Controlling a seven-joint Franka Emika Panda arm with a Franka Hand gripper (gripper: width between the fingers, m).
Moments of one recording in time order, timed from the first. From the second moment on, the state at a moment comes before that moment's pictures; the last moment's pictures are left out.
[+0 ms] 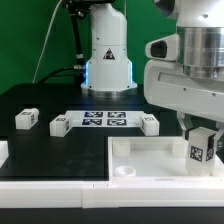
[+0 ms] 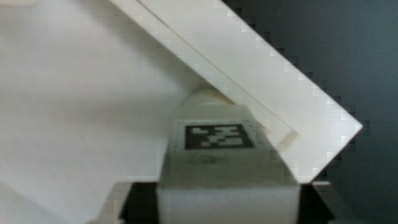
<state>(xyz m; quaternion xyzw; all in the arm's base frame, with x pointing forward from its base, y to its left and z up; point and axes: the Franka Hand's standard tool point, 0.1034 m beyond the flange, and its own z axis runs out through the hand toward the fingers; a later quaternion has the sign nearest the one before) 0.624 0.122 0.074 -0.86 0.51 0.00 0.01</state>
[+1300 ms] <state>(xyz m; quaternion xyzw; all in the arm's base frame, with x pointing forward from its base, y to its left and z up) 0.624 0.124 0.072 -1.00 -0.02 -0.01 0.00</state>
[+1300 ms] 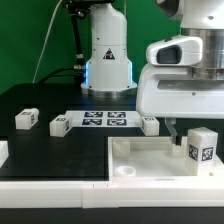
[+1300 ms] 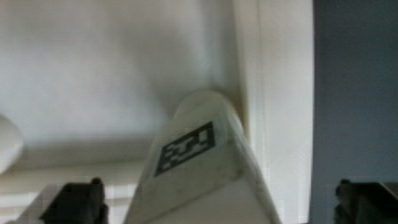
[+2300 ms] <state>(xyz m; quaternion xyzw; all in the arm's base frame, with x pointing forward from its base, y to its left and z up) 0.619 0.125 0.070 -0.98 0.20 0.00 0.00</state>
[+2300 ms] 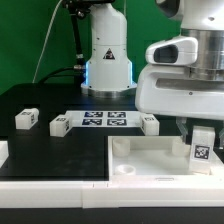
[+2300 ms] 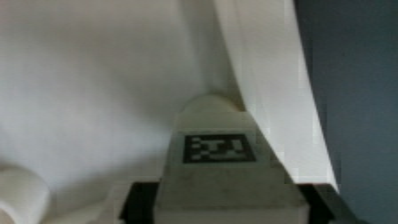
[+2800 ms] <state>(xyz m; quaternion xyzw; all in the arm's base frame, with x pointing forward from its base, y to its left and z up) 0.618 0.125 0.069 -0.86 0.52 0.00 0.00</state>
